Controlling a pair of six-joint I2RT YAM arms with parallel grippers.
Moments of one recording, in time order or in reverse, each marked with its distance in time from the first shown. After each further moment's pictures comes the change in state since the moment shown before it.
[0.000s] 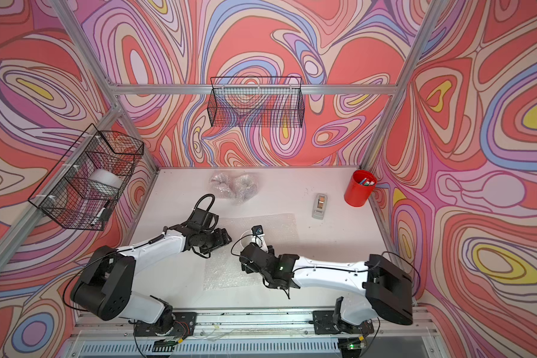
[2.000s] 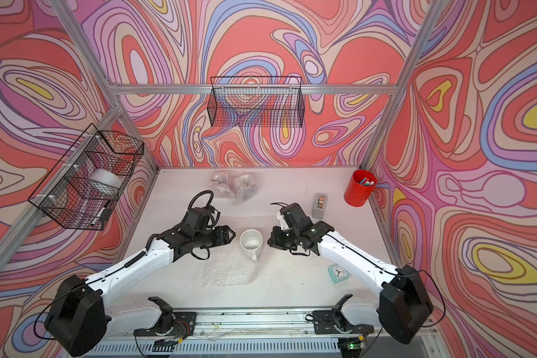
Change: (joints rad) left arm -0.129 -0.281 -0.022 -0.015 -0.044 0.070; right arm -0.539 -0.016 0.135 -0.272 -0.858 -0.036
